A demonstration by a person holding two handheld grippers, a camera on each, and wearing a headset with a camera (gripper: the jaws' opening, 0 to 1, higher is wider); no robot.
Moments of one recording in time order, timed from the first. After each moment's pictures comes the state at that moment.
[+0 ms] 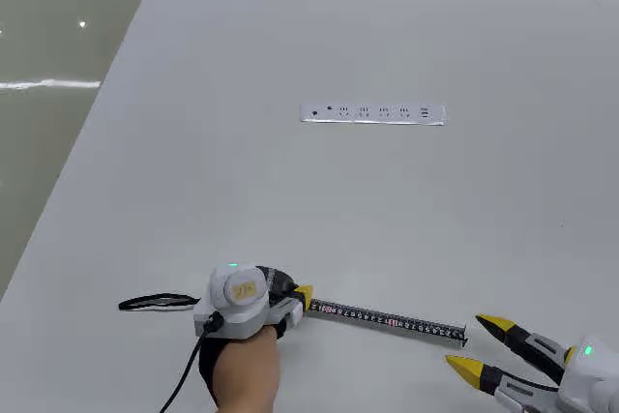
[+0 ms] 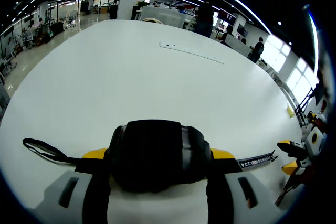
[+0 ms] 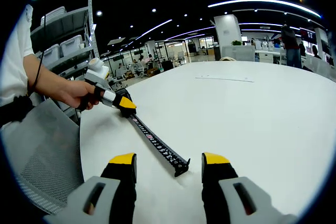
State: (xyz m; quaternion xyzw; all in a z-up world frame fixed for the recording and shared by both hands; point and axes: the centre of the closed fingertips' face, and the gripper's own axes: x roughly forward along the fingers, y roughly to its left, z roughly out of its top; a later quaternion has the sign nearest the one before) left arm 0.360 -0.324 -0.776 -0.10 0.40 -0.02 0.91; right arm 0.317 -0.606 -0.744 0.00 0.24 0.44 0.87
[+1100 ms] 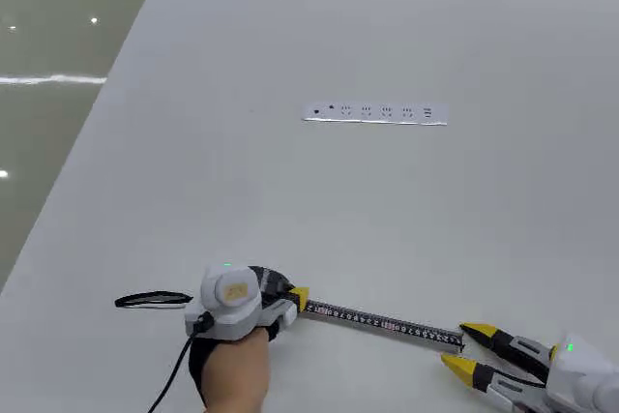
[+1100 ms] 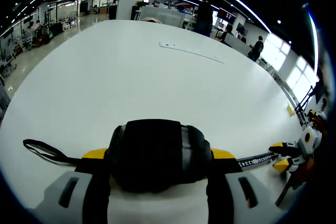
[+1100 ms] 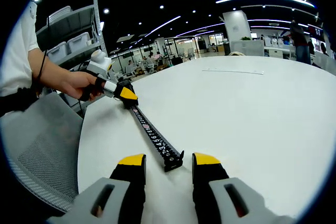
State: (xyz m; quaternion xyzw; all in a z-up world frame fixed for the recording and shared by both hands) left arm 0.361 -0.324 -0.777 -0.09 0.40 -0.03 0.91; right arm 0.324 -0.605 -0.770 0.00 0.24 0.48 0.84
